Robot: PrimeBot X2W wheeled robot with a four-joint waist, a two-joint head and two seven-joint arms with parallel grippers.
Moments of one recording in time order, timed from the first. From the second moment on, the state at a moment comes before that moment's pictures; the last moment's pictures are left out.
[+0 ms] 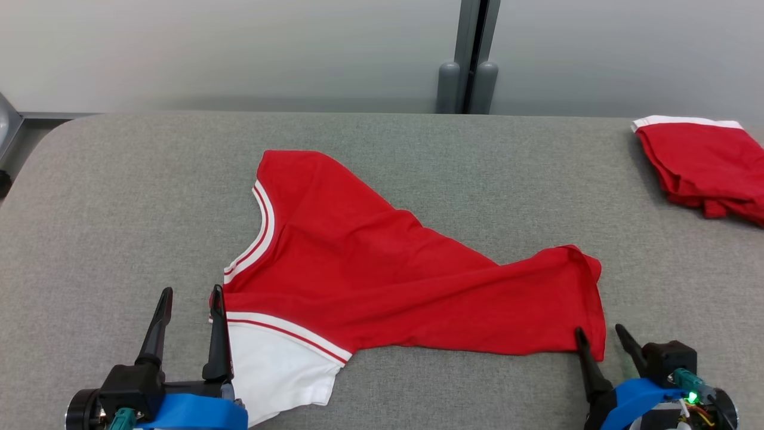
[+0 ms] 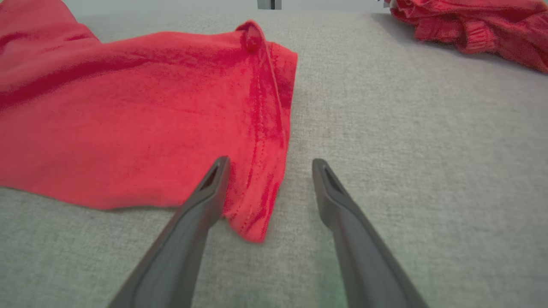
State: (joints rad) left arm 0.01 0.05 0.00 0.16 -0.11 -0.10 -0.26; right arm -0.17 -0.09 -0.03 0.64 0.08 0.13 -0.23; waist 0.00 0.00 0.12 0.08
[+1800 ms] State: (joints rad) left arm 0.04 0.05 0.01 0.18 -0.10 -0.10 -0.26; right arm 0.07 -0.13 0.00 0.15 0.21 0.13 -0.23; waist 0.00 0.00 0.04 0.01
